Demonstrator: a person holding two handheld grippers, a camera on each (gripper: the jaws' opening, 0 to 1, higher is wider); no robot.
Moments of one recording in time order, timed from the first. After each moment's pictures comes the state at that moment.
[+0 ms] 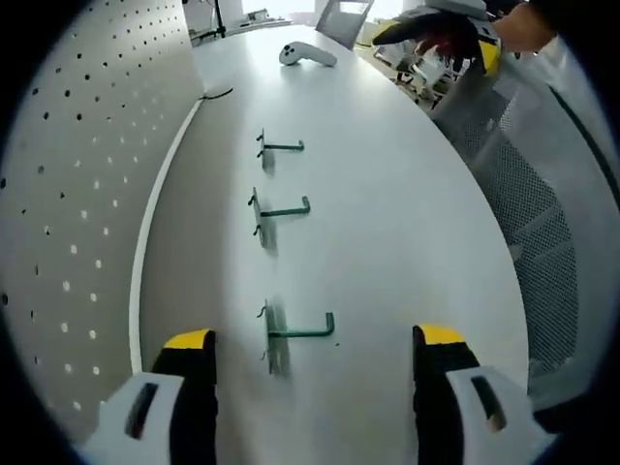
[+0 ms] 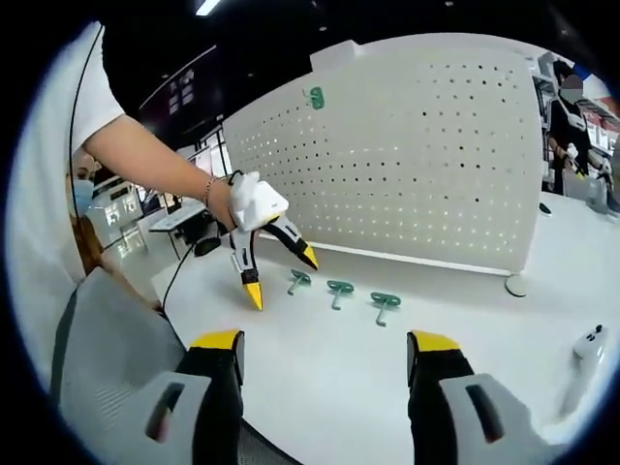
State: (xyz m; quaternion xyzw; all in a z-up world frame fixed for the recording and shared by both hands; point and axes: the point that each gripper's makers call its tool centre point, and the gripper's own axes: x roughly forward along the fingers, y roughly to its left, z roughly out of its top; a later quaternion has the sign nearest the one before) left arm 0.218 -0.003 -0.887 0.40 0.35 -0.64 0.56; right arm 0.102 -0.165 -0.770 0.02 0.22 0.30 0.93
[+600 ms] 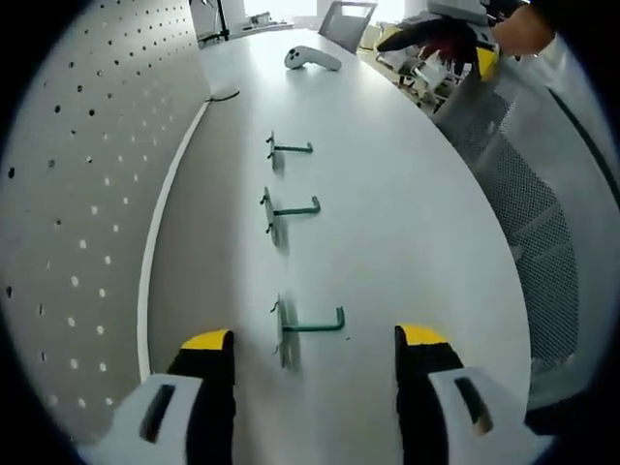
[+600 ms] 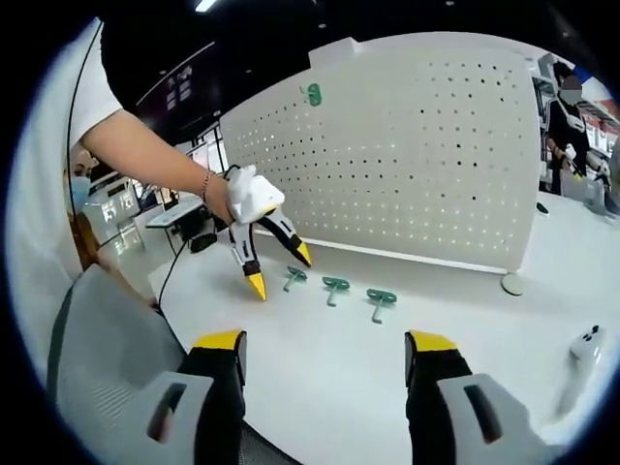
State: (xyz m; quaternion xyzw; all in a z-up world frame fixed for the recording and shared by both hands) left arm 0.226 0.000 -0.883 0.40 0.35 -0.64 0.56; right arm 0.103 -0.168 -0.772 0.01 0.23 0.29 0.93
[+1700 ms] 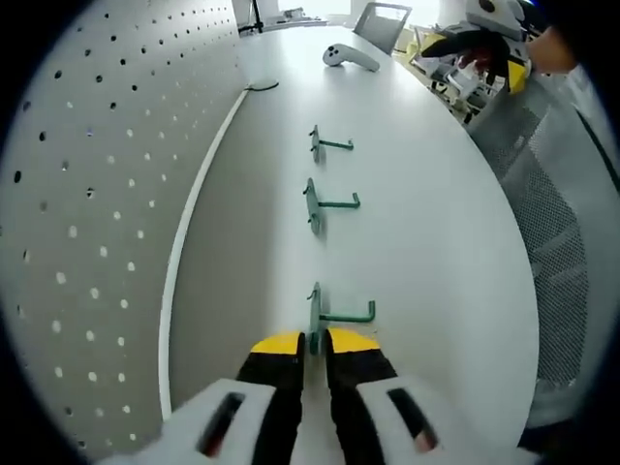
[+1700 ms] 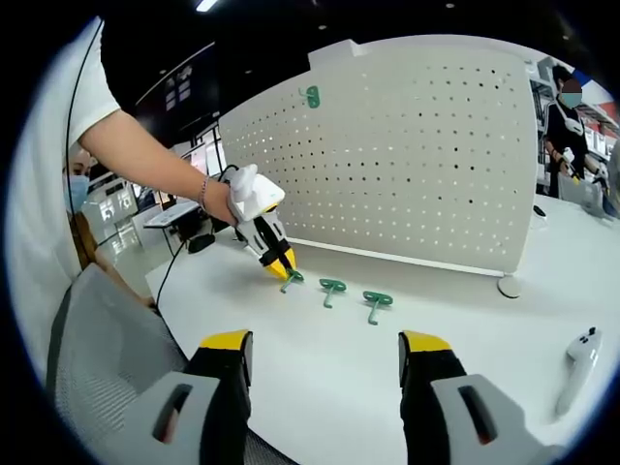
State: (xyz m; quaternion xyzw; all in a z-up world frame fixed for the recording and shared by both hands) left arm 0.247 0.005 -0.880 0.39 0.36 -0.59 0.61; right arm 0.104 -0.171 -0.770 0.01 0.22 0.29 0.93
